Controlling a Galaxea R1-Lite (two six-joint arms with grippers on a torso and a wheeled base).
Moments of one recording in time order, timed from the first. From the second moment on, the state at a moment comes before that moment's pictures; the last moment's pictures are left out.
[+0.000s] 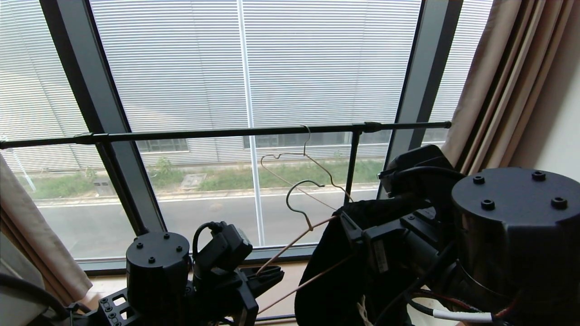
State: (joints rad) left arm -0.66 1.85 -0.29 -1.22 -0.31 0.10; right arm 1.03 1.57 -0.83 -0.30 -0.85 0.14
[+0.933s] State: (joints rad) left arm -0.60 1.85 -0.19 -1.31 -0.39 0.12; right arm 0.68 1.30 -0.68 -0.28 -0.14 -0.34
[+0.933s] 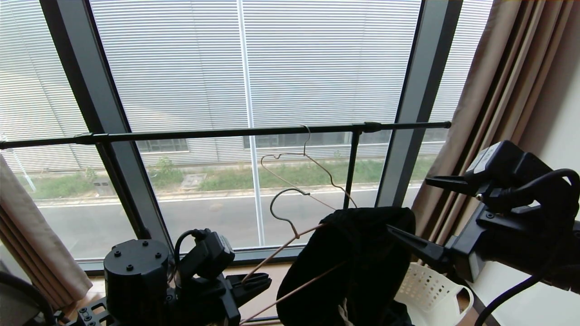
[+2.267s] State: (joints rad) left arm -0.62 1.90 -0.16 -1.41 -0.46 0.17; right arm 0.40 1.79 -1.44 0.67 0.48 -0.94
